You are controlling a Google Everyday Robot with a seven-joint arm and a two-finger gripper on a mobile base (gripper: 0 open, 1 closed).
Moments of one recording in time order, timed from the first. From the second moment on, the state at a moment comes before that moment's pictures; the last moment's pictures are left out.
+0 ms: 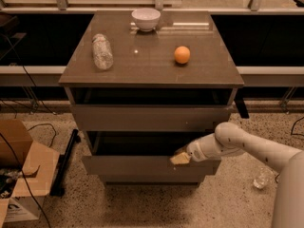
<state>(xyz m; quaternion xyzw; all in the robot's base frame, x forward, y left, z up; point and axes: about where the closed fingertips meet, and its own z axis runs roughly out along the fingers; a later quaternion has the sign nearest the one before) 0.605 -0.118 0.453 -0.39 0.84 0.30 0.24</state>
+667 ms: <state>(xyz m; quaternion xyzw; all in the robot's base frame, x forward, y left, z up) 0.604 -0.114 0.450 -0.39 0.84 0.30 0.24</state>
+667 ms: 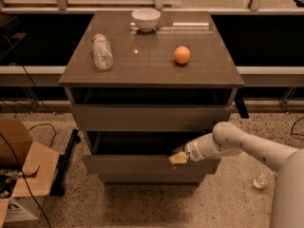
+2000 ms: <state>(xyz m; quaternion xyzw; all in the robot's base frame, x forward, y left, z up) 0.597 -0.126 0.435 -0.48 0.84 0.19 0.15</state>
